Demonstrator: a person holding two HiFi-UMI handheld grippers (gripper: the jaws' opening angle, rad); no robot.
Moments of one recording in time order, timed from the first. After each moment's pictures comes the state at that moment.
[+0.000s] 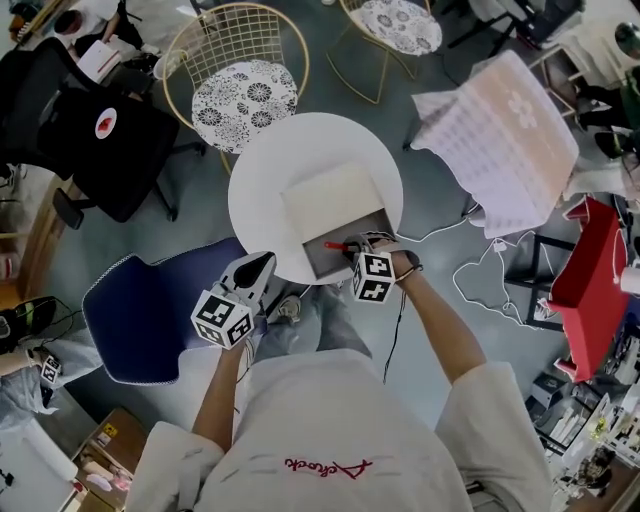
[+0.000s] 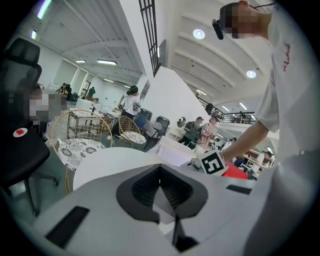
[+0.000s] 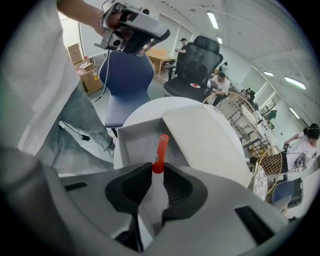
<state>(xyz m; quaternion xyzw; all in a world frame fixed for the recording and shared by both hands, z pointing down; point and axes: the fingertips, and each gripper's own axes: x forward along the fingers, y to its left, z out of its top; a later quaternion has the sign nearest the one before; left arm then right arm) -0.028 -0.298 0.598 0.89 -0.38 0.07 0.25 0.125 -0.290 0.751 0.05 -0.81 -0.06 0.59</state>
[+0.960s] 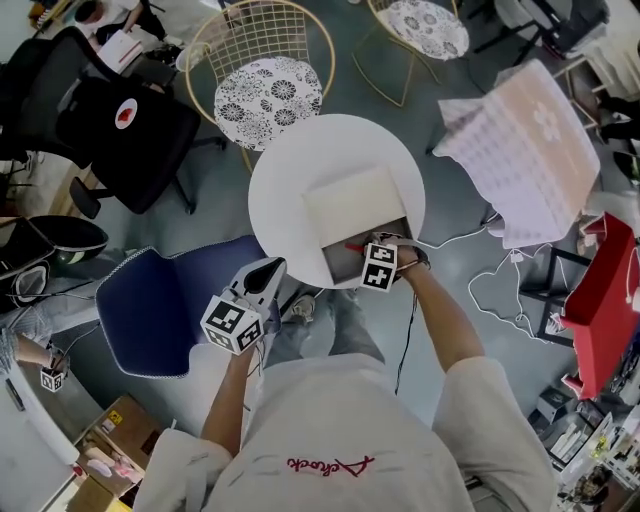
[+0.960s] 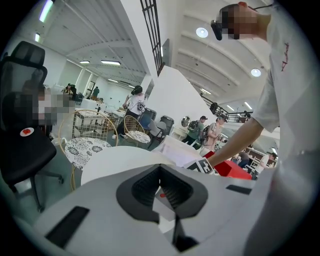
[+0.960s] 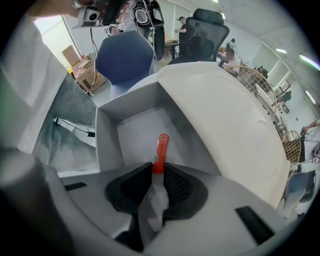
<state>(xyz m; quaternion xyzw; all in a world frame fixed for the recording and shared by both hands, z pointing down) -0.041 -0.293 0.602 0.88 -0.40 0.08 0.26 0.139 -0.297 0.819 0.01 -0.76 0.01 0.65</state>
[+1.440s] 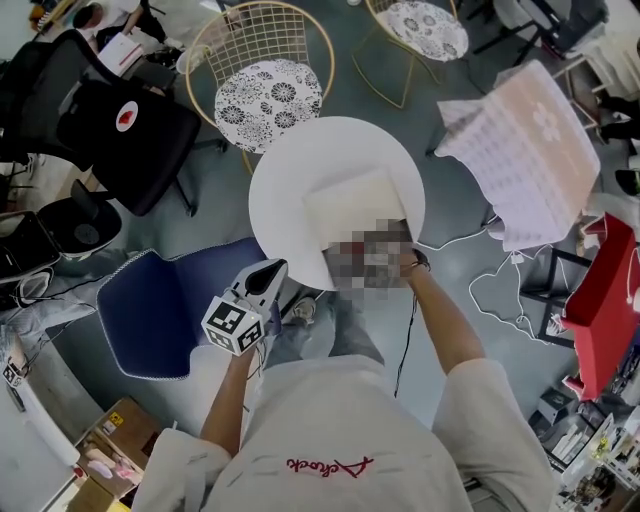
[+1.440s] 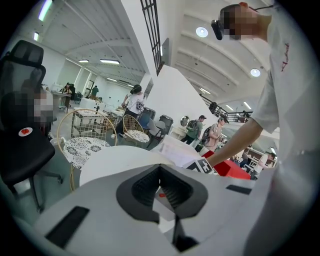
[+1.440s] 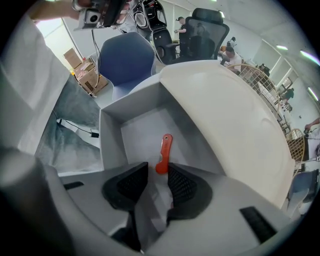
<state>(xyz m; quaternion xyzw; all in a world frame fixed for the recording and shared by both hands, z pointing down) -0.039 -0.295 0.601 0.88 -0.39 0.08 0.26 0.137 -0.294 0.818 0.00 -0.77 0.02 0.64</state>
